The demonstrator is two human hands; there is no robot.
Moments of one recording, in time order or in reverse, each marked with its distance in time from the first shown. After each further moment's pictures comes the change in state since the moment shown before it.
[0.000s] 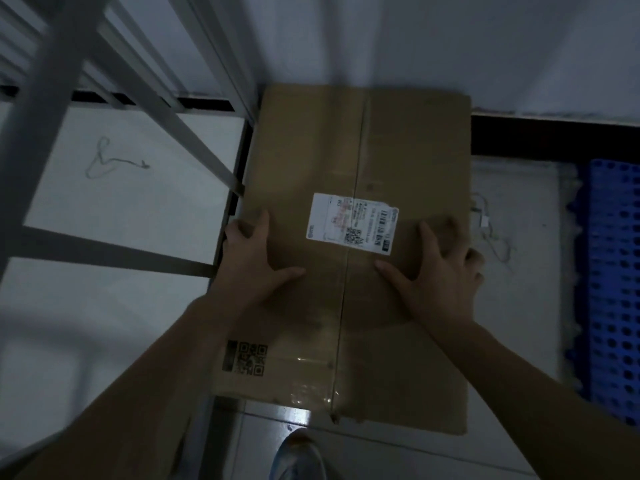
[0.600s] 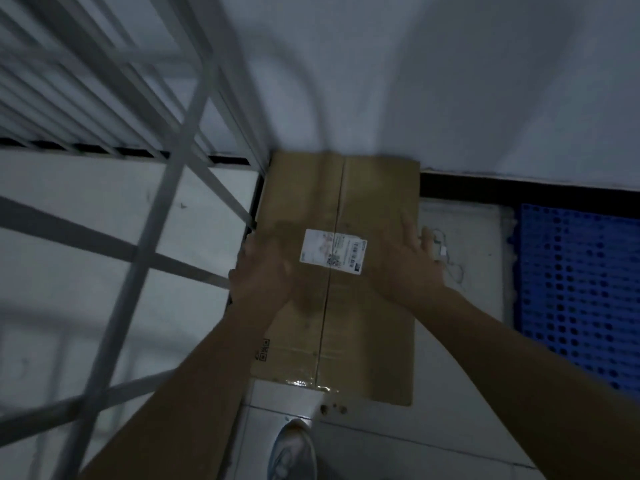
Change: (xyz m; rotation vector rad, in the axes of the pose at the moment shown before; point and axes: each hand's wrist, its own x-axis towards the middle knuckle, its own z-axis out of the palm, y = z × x) left_hand -0.080 0.093 -0.063 0.216 0.171 -0.124; right_hand -0.026 -0.059 -0.149 -0.095 -0.282 -0.169
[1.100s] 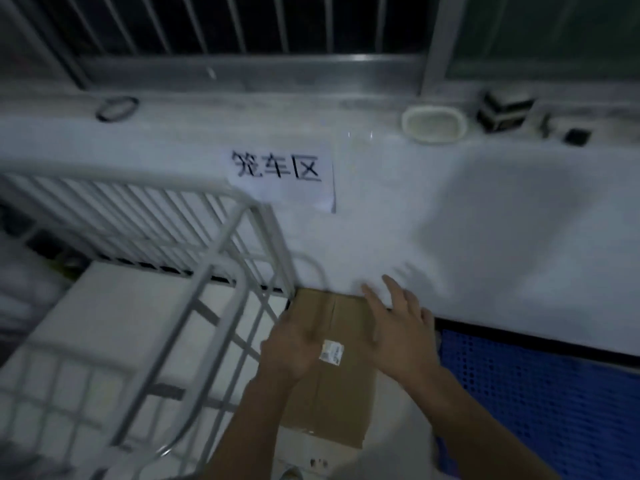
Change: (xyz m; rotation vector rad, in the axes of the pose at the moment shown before) left_hand -0.285 0.118 -0.365 -0.423 0.004 0.146; right_hand -0.329 -0.069 -0.370 -0.112 0.311 -0.292
